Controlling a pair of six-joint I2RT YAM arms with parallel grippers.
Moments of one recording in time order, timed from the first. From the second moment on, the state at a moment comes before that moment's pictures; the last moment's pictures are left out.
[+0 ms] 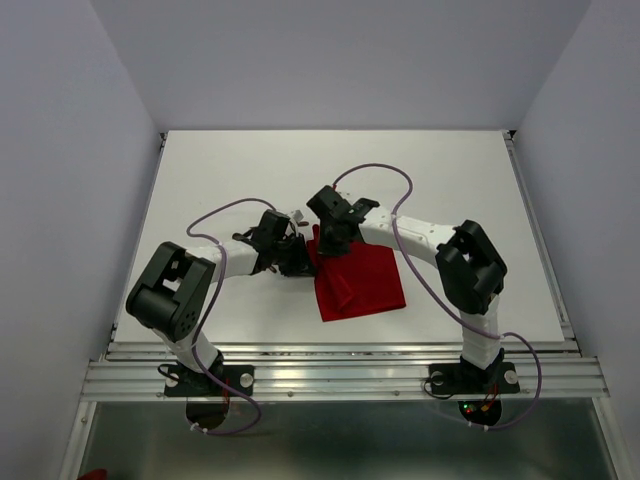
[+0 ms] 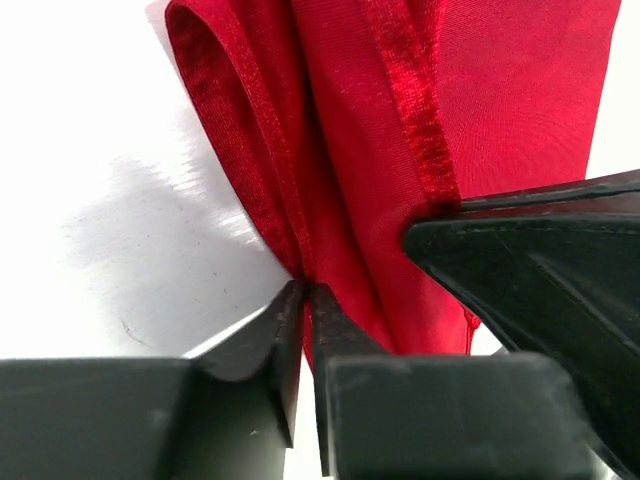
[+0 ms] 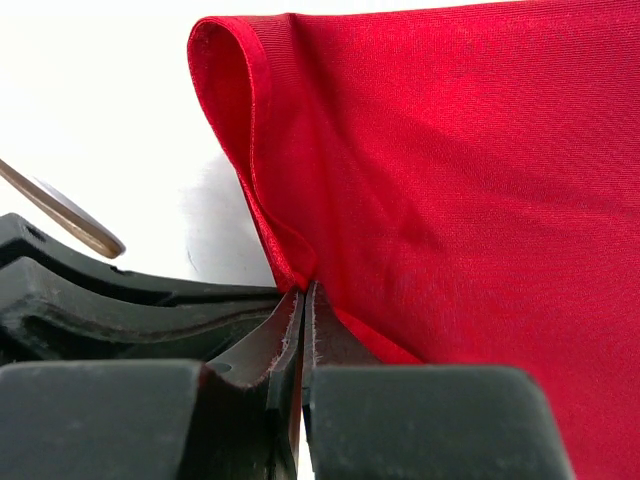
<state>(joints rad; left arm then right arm) -0.50 1.63 0.74 -0.03 0.39 -0.64 0.82 1.98 1.52 -0.64 0.14 0.85</state>
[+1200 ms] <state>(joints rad) -0.50 1.64 0.73 0.00 0.36 -0.64 0.82 1.94 1.52 -0.62 0.12 0.85</state>
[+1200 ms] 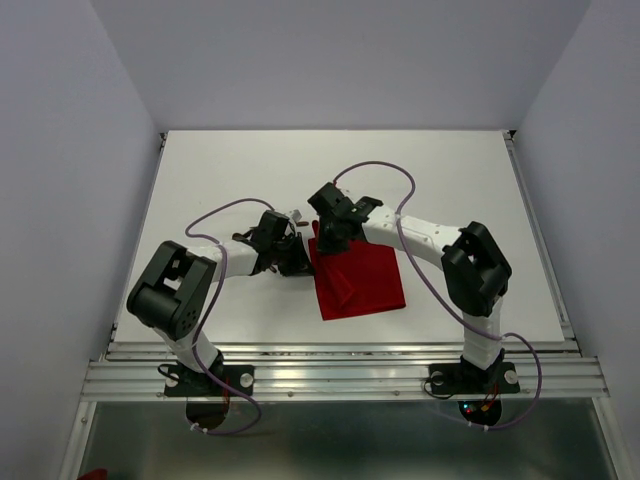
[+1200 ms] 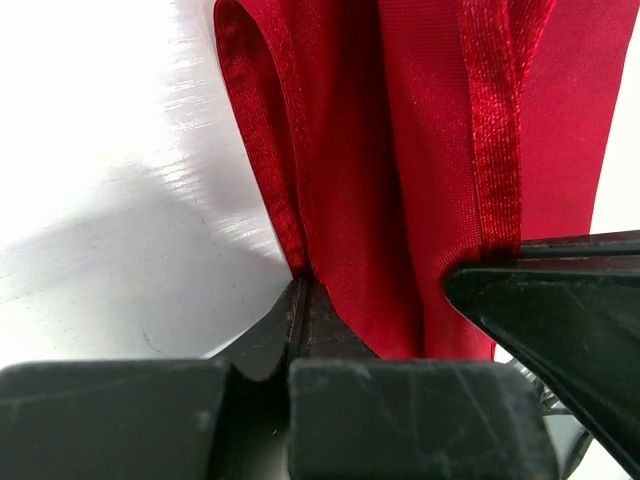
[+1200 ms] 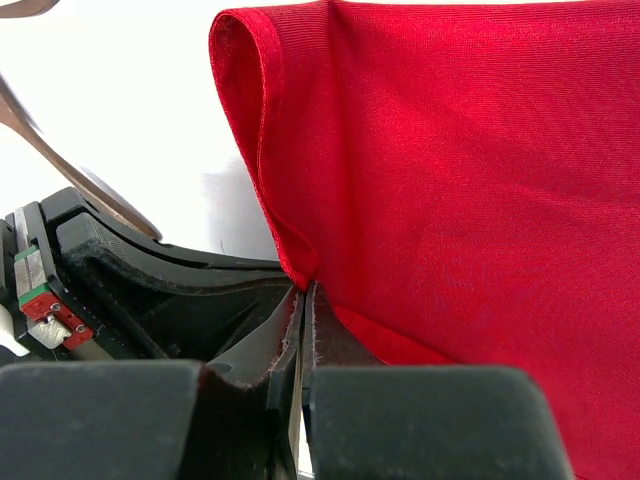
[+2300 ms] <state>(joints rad) -0.50 1.66 0.74 0.02 0.37 -0.65 0.84 2.00 1.52 -0.62 0.07 0.86</state>
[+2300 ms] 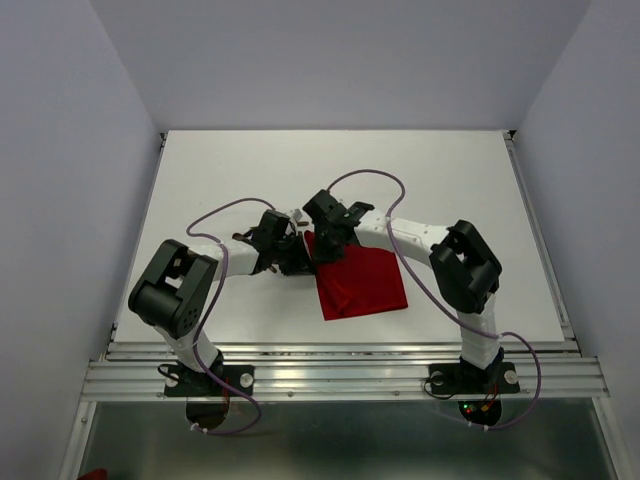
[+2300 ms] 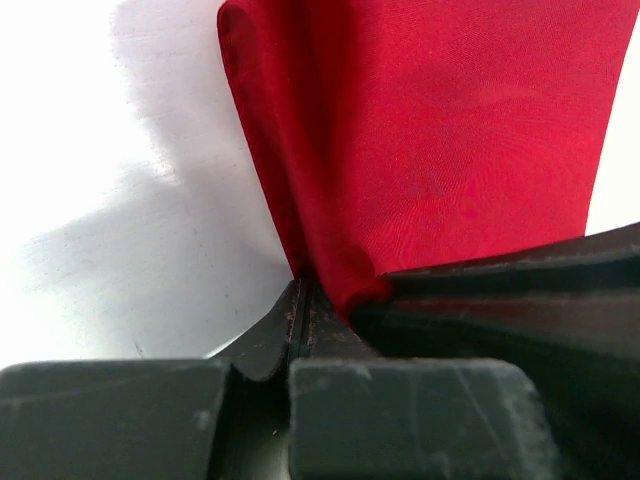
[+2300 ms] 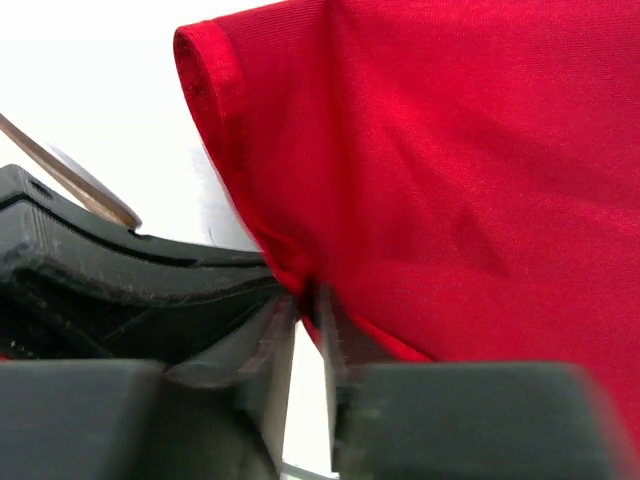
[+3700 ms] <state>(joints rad) -0.47 1.51 0.91 -0.29 0.20 -0.59 0.84 1.70 1.07 -0.54 0.09 0.94</state>
